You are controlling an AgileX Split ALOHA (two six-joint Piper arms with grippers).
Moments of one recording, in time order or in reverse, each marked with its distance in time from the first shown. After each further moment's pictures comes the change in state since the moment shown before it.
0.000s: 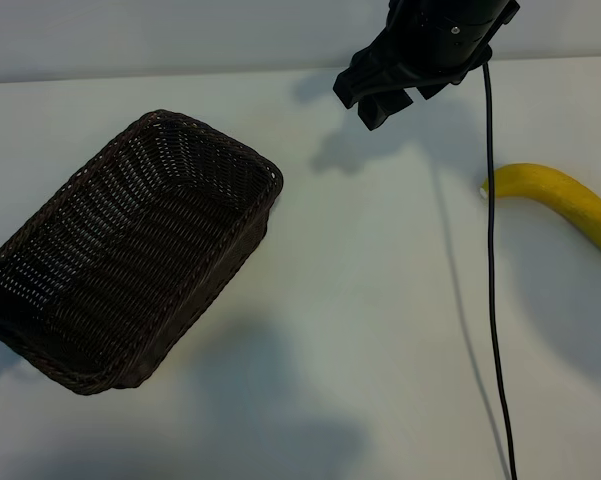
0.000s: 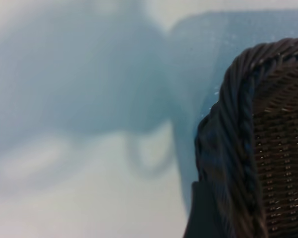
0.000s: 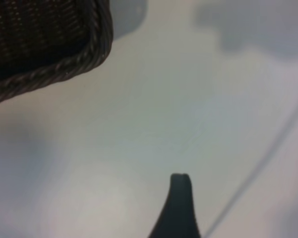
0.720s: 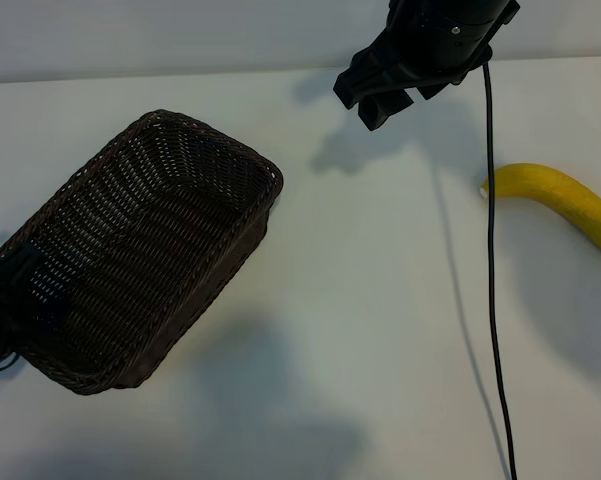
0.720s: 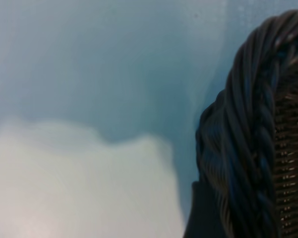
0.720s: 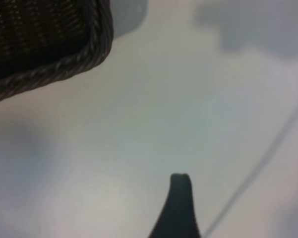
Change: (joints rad) left arm 0.000 0.234 0.004 -0.052 -0.157 0.020; right arm 0.000 0.000 0.000 0.000 0.001 -0.003
